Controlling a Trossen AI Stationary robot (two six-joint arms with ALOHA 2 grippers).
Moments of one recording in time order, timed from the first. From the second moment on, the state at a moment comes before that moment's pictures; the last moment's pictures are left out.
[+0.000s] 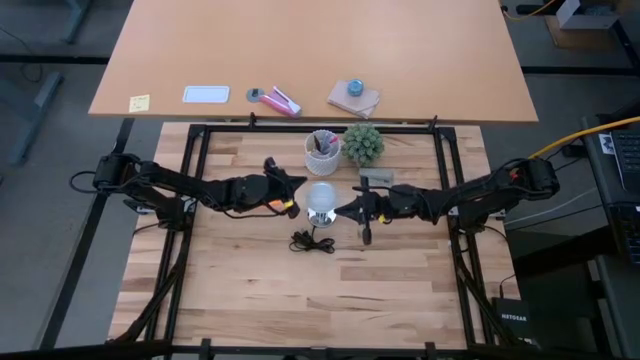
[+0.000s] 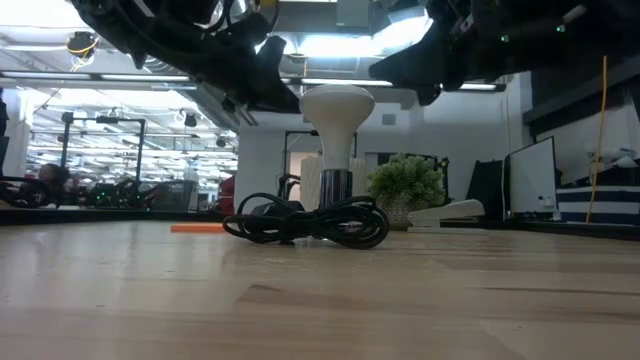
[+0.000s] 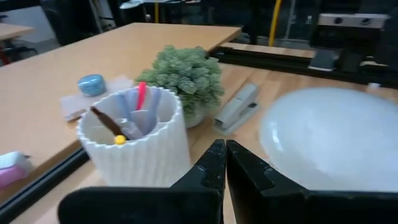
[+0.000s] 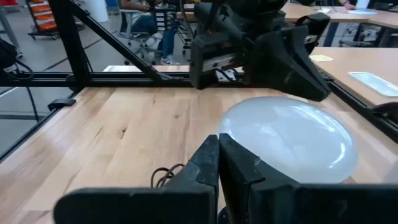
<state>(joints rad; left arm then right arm) 0.01 1.42 0.64 0.50 -0.52 -0.08 0.06 1.38 0.53 0.70 0.04 0.00</state>
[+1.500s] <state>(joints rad) -0.14 1.43 0.64 0.50 -0.48 -0.15 -0.03 1.38 0.53 0.61 0.34 0.00</state>
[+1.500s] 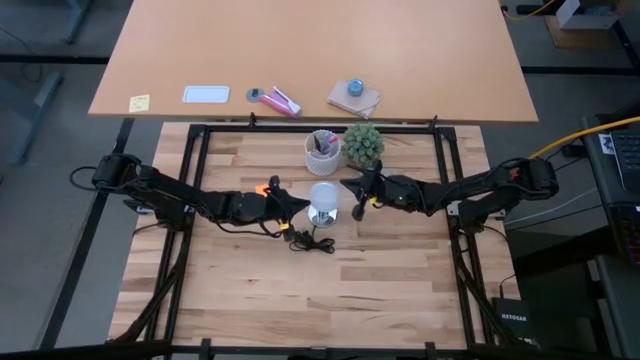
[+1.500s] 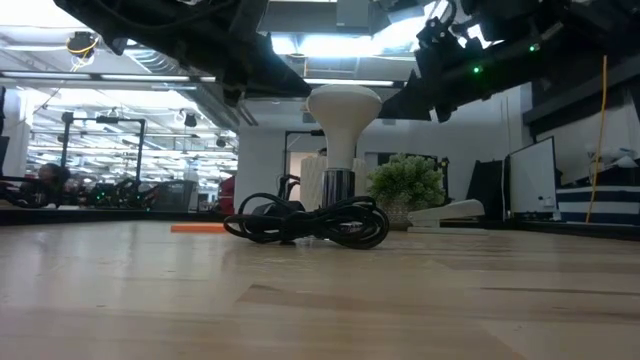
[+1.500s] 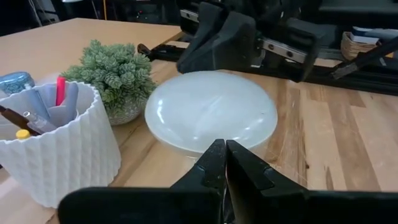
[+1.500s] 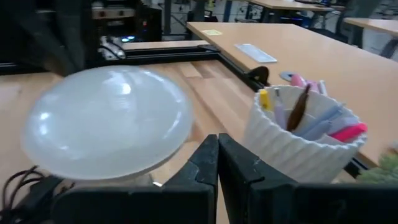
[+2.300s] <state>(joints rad) -0.08 1.37 0.64 0.52 -0.55 -0.07 -0.02 1.31 0.53 0.69 -0.02 0.01</state>
